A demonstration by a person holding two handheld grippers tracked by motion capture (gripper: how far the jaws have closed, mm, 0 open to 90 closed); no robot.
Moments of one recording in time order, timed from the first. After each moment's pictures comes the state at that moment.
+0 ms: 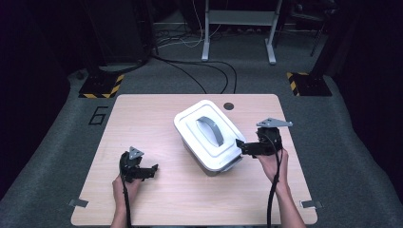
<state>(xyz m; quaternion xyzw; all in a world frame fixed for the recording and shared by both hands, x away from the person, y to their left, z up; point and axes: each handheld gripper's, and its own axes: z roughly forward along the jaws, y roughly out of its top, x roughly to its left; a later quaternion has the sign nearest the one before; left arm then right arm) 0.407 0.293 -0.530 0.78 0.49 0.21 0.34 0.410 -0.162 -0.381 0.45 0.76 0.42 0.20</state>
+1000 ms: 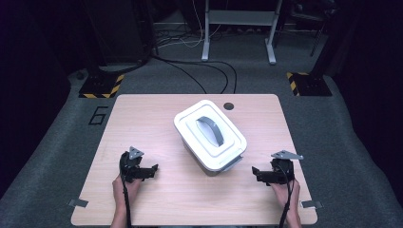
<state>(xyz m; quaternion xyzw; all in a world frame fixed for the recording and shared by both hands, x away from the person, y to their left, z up) 0.407 0.293 -0.530 0.78 0.49 0.21 0.34 0.373 -0.217 -0.493 0.53 0.74 0.37 0.18</state>
